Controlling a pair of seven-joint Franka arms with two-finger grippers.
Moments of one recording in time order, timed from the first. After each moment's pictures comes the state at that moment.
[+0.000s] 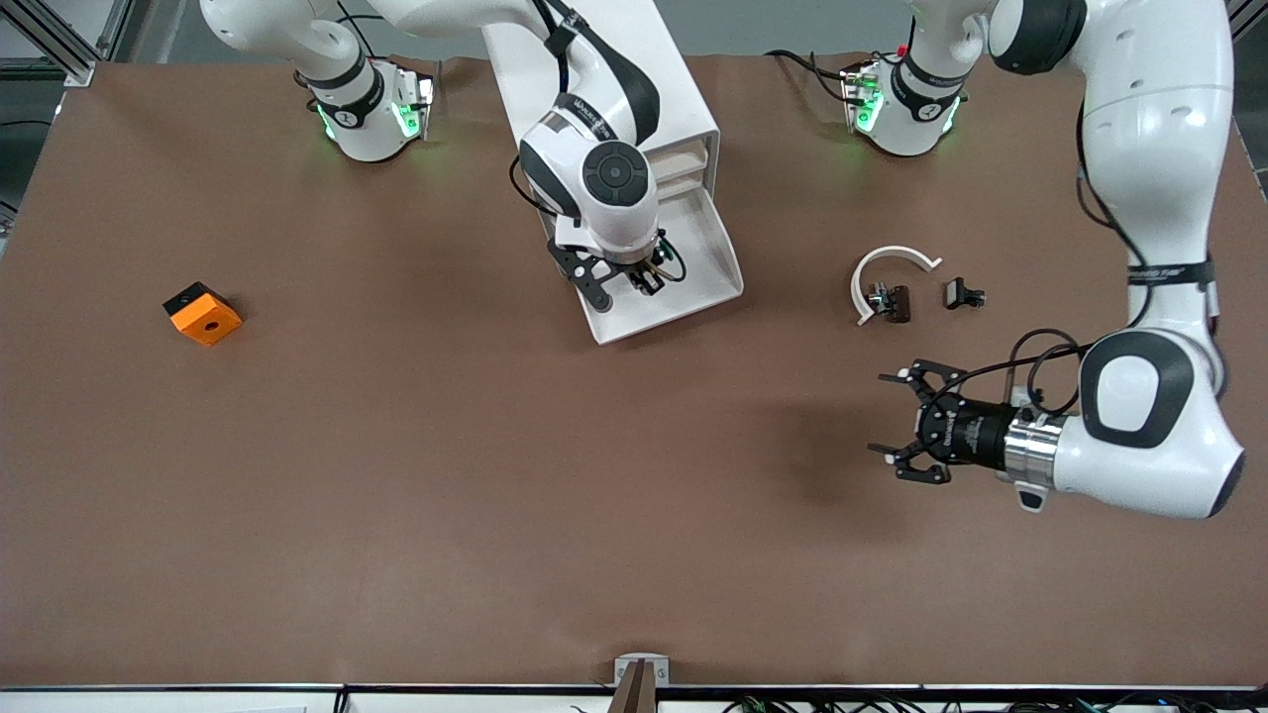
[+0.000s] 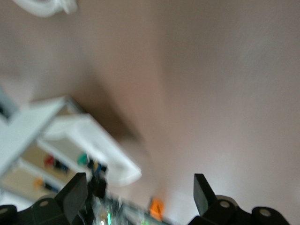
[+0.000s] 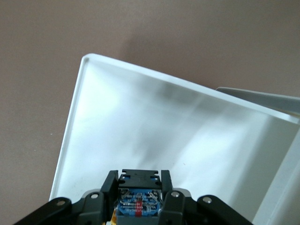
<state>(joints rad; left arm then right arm) -0.07 0.73 0.04 -1.17 -0.63 1.47 -1.44 0.87 0.52 -0.01 -1.66 0.17 2.07 1.69</state>
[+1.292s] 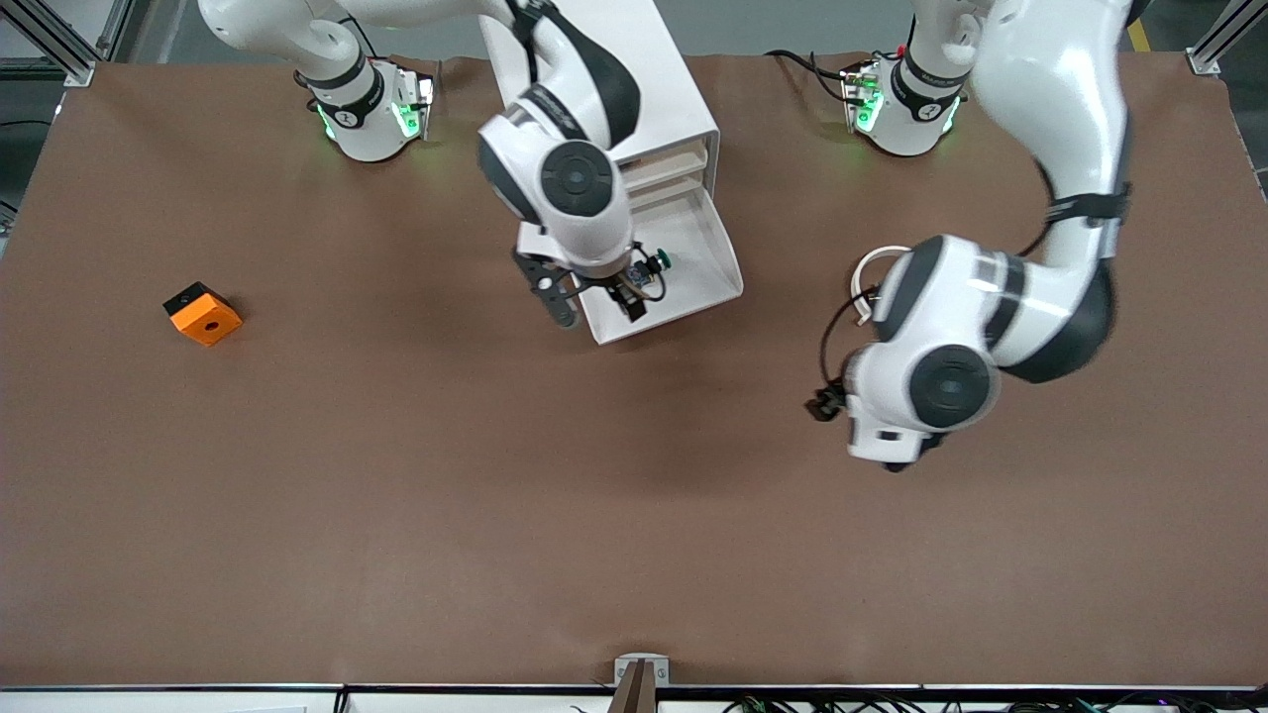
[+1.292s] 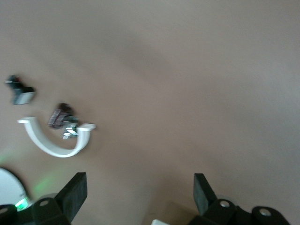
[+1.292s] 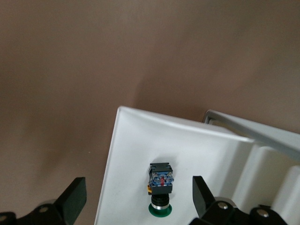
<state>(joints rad) -0.36 0.64 -0.08 -1.28 -0.02 1.60 -1.05 0.75 0.46 -0.04 -1.44 0.17 1.79 1.63</state>
